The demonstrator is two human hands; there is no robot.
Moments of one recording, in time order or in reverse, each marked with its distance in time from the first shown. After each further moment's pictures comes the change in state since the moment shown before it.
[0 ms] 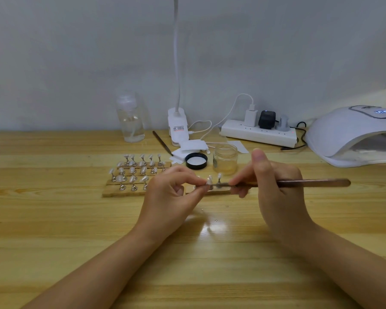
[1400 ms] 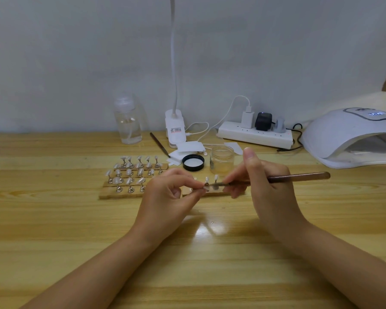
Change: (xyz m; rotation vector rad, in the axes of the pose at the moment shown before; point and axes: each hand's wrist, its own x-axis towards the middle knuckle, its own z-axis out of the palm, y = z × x) left_hand 0.000 0.001 -0.001 0.033 -0.045 -0.001; right_hand 0.004 0.001 0.000 -0.006 -0.008 0.113
